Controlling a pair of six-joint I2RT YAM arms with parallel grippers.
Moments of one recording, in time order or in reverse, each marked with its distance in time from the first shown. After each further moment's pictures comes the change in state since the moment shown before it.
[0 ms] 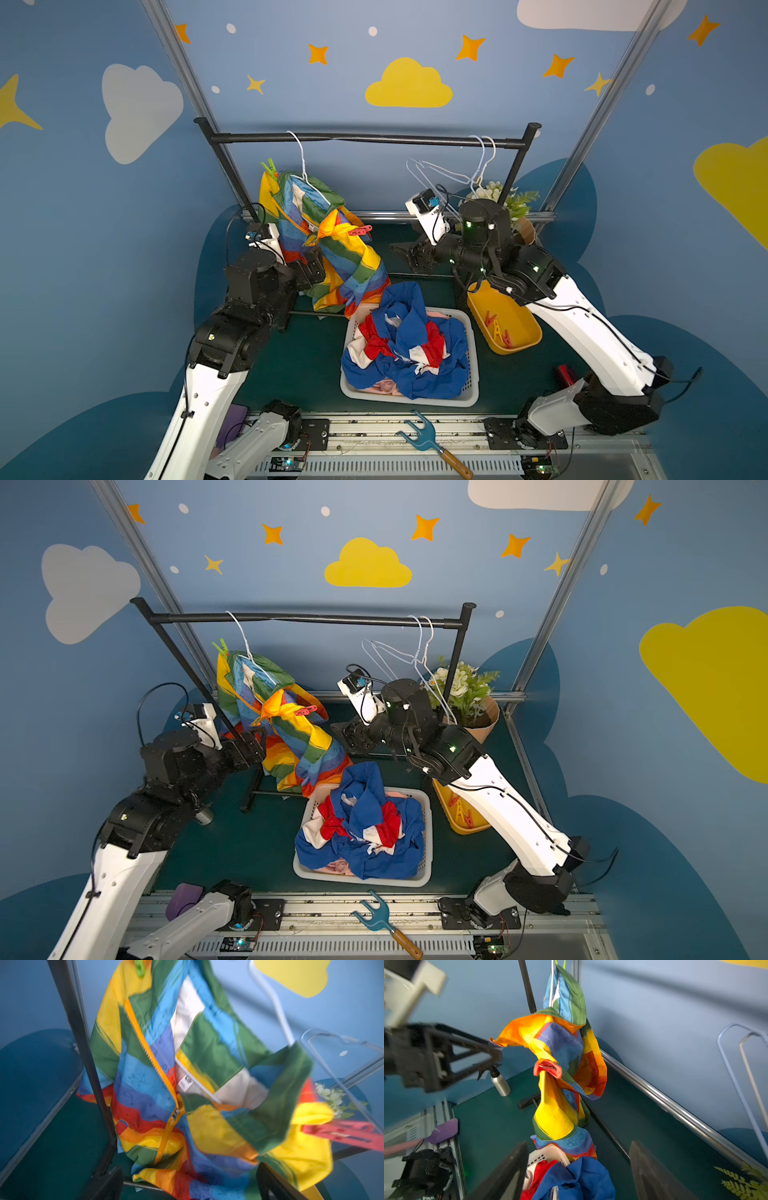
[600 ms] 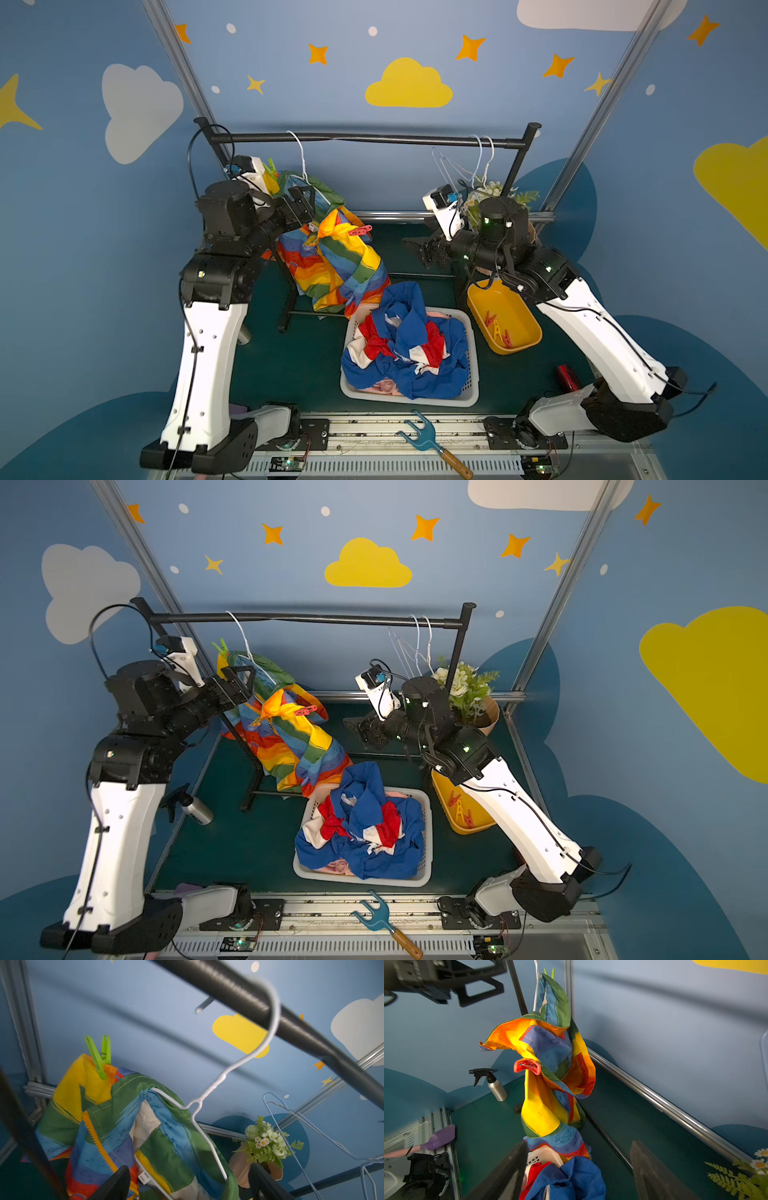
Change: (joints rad) left arm 0.212 0.375 0.442 0.021 0.337 -0.039; right arm -0.097 -0.077 -0.080 0.058 -0.068 0.006
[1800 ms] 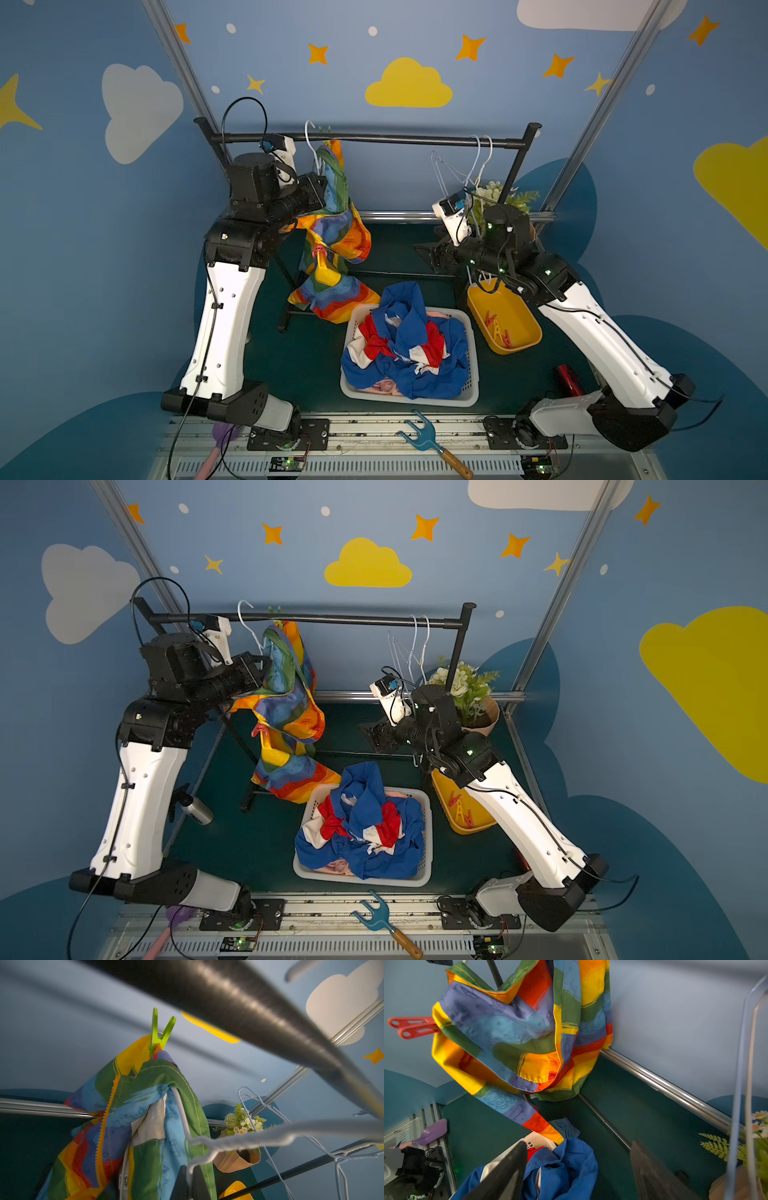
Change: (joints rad) left arm -0.085 0.188 0.264 -0.056 0.073 0.024; right arm -0.079 -0.066 -0.152 0.024 -0.038 0.021
